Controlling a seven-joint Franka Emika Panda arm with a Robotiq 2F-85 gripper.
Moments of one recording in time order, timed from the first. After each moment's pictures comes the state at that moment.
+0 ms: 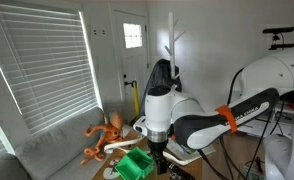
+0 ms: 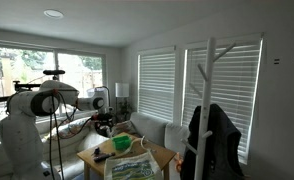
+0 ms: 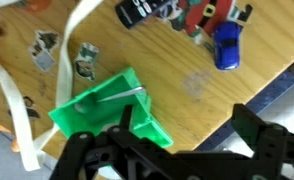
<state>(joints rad) 0.26 -0.20 0.23 -2.17 -0.09 2.06 -0.25</state>
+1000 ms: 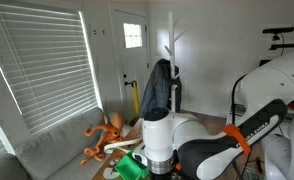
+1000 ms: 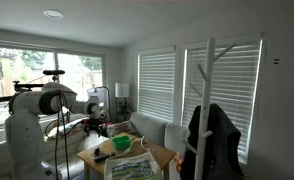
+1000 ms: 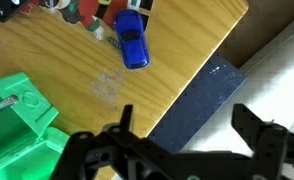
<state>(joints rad) 0.33 -0.13 0.31 -2.20 0.06 2.08 -0.14</state>
